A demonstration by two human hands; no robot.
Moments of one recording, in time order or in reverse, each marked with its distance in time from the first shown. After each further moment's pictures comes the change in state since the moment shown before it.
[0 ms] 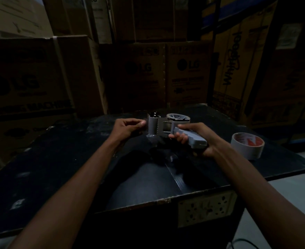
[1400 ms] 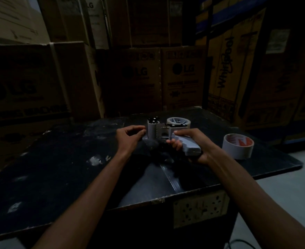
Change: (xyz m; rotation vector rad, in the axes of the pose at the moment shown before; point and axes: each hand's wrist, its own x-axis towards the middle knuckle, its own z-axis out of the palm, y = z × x) left_hand -0.016 -0.017 0.039 0.173 0.269 0.163; right_hand -0.025 0.012 0.010 -0.004 0.070 -0.044
